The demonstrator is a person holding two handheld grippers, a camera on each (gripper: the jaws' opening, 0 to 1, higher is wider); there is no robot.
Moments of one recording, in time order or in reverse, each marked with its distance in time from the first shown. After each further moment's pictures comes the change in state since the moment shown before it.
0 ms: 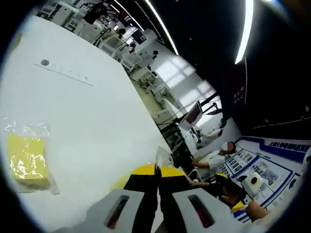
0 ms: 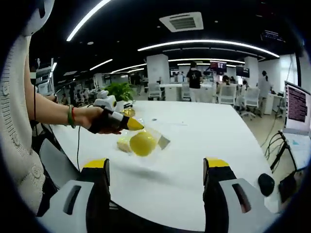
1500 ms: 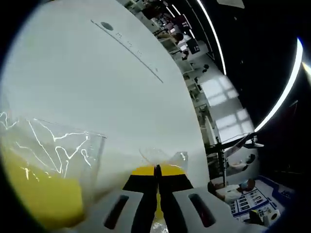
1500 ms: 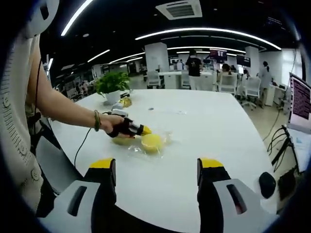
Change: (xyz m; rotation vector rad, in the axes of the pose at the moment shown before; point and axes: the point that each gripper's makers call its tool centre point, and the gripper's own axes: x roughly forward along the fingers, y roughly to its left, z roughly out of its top) left arm 0.049 0.165 0.026 -0.289 -0.081 0.321; right arm 0.036 -0.025 -0.006 0.018 0.104 0.029
